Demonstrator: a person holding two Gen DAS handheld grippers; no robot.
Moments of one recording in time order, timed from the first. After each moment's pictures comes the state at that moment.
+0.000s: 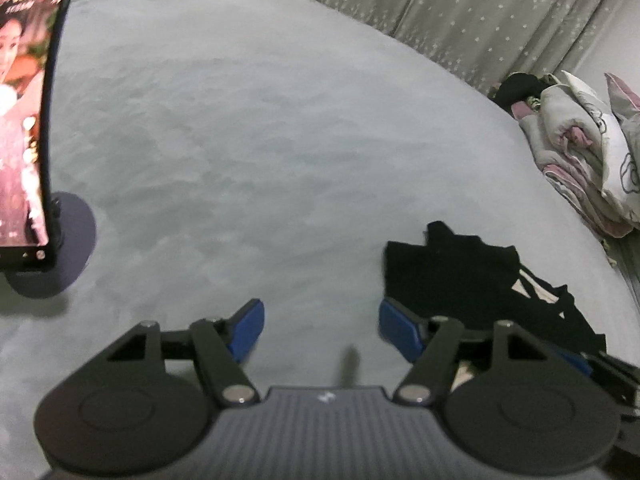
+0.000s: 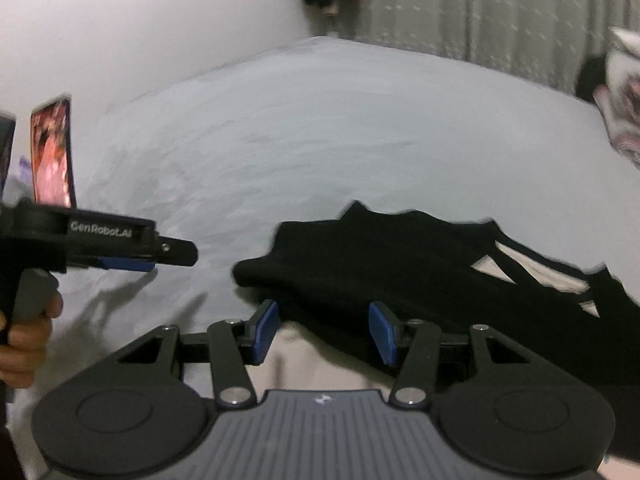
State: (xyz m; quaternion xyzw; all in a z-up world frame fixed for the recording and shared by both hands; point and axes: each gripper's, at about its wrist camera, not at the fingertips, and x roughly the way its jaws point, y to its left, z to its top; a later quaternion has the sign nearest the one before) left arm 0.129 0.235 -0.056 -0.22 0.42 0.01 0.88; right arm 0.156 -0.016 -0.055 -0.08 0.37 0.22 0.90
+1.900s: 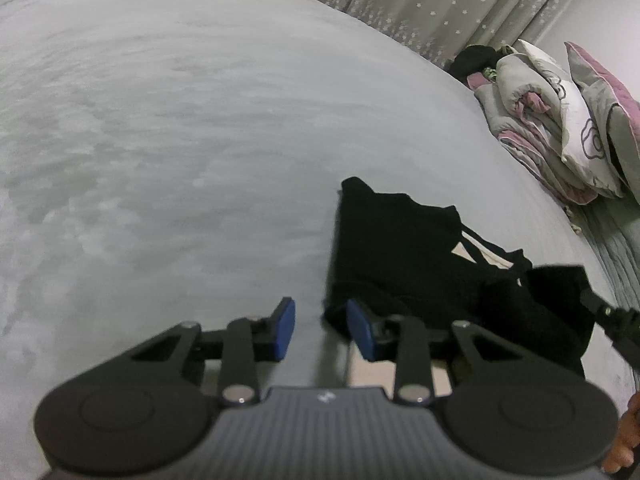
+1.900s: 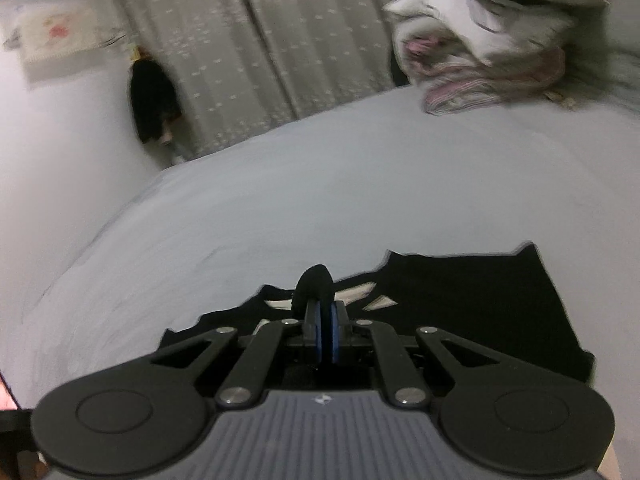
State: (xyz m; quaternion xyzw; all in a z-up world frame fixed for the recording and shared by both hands) left arm 0.142 0.166 -0.063 -0.21 0.43 -0.06 0.88; right arm 0.149 -0.213 -0.031 0.18 0.28 0.02 0.94
